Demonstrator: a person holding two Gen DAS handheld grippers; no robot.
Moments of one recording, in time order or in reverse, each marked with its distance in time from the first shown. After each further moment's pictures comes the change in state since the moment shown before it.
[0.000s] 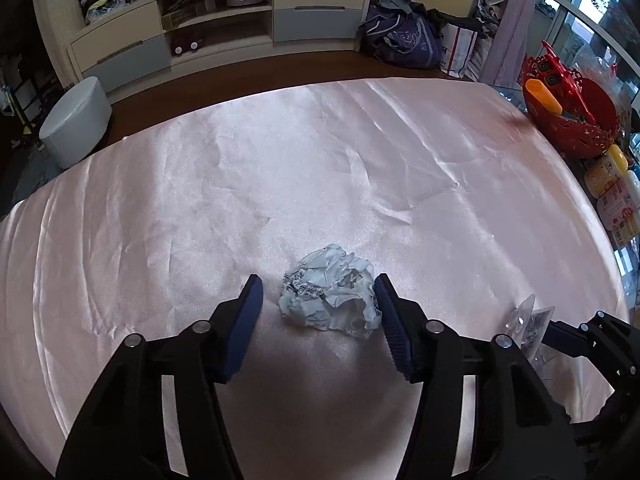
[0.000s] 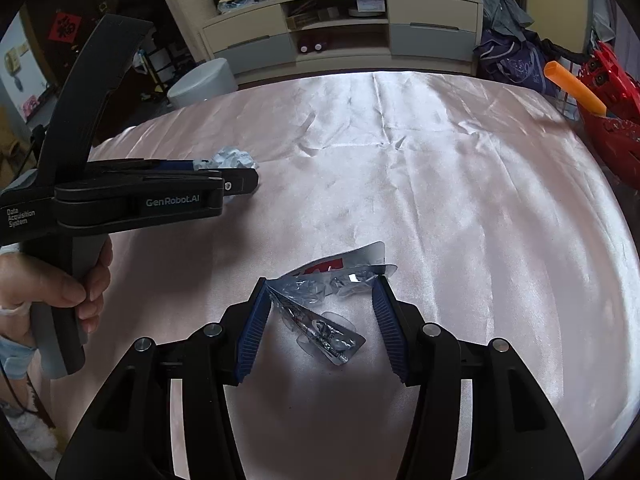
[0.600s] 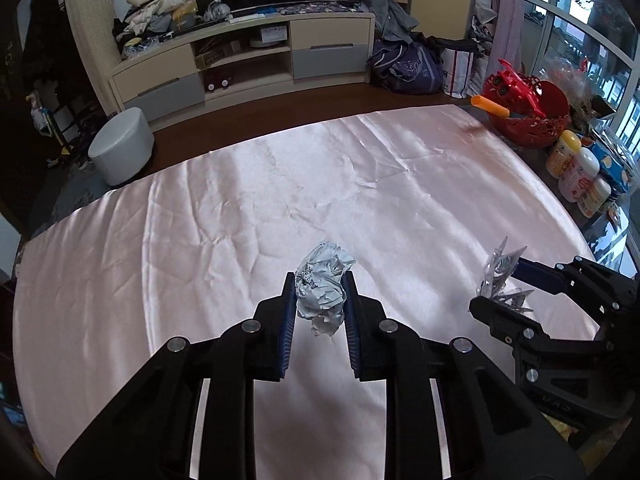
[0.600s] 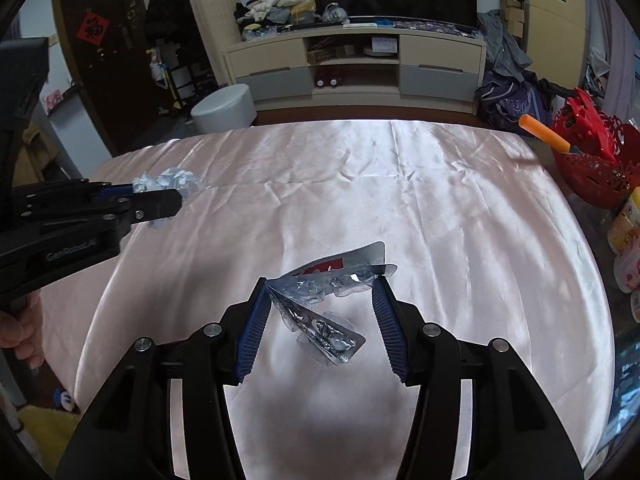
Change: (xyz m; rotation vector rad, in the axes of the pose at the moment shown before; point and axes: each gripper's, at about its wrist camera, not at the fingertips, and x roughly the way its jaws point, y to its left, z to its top) left arm -0.161 -0.018 -0.082 0.016 -0.117 0.097; right arm -0.092 0.045 -0.037 -0.061 -0.132 -0.009
